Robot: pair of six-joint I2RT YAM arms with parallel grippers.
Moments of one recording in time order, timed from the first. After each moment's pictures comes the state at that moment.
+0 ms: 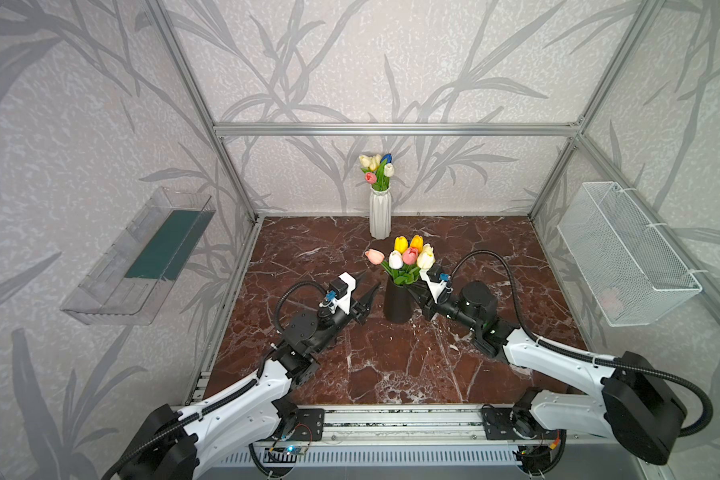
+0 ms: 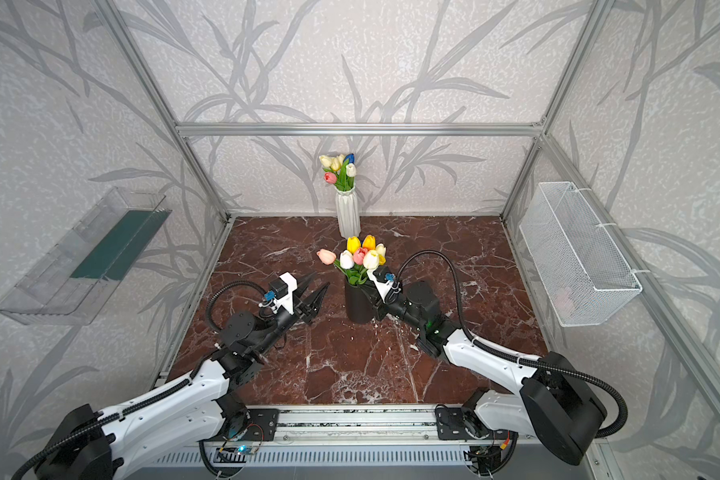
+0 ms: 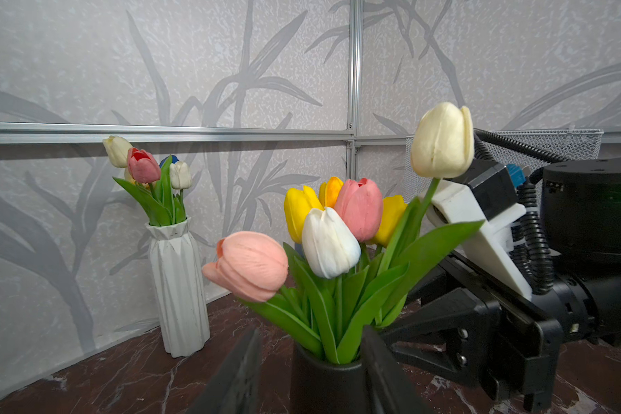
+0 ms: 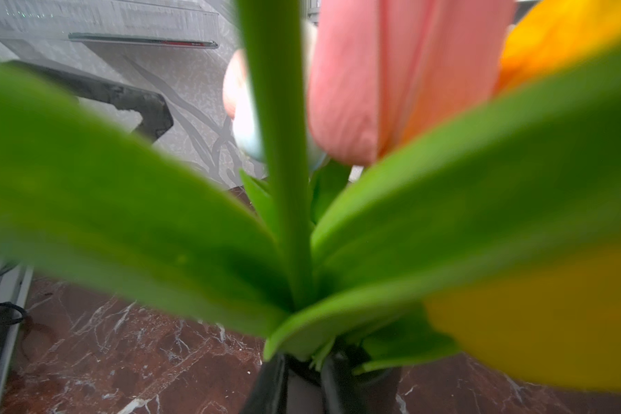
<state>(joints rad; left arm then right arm) -0.70 0.90 0.35 0.78 0.01 0.02 0.71 1.23 0.56 0.58 -0.21 -0.02</state>
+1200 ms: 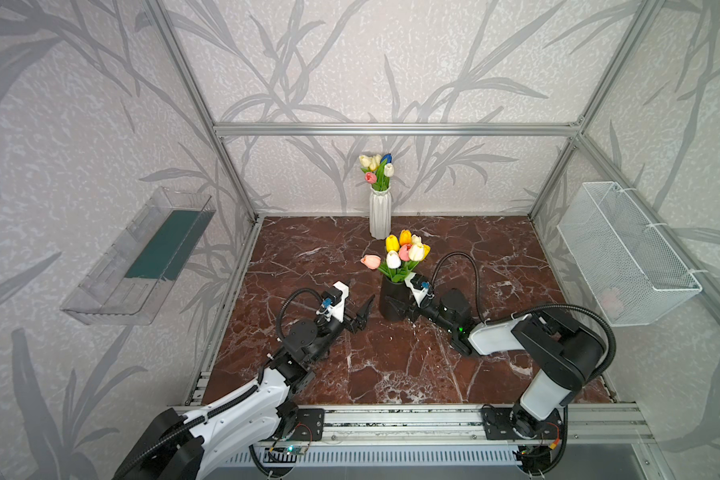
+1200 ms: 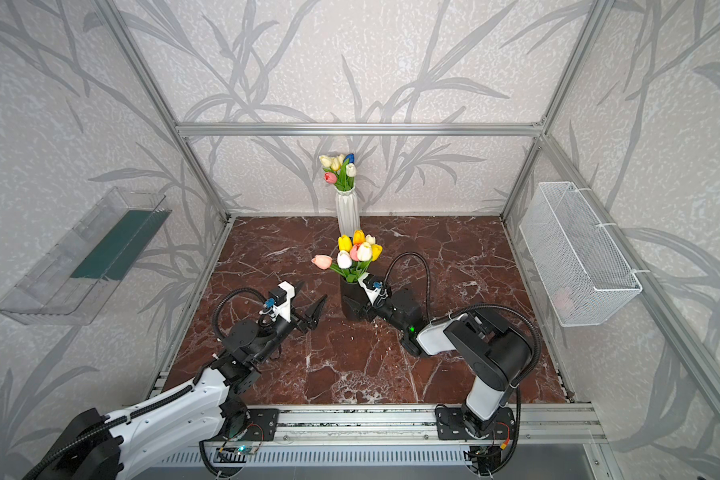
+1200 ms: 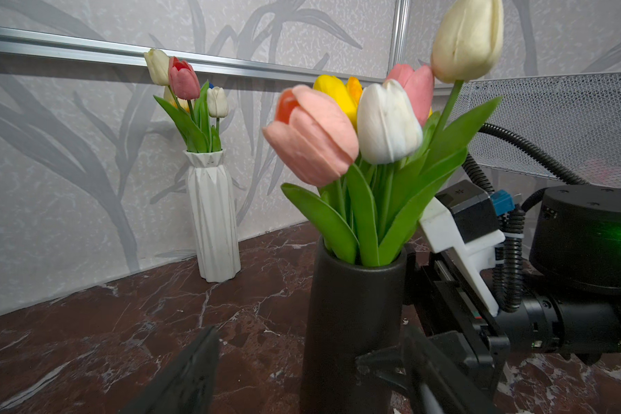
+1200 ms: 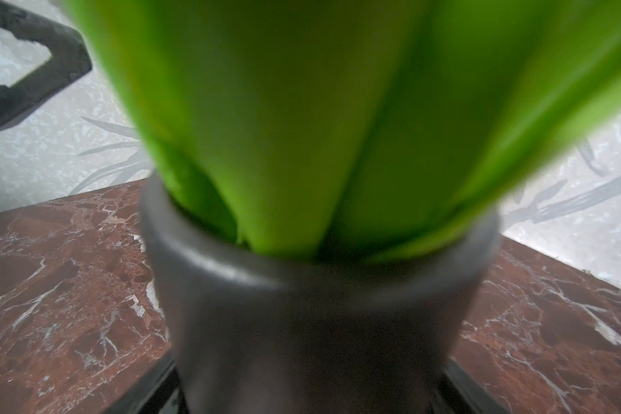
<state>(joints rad) -0.64 0.88 0.21 0.77 -0.05 -0.02 0.71 1.73 0.53 1.12 -0.17 -0.06</state>
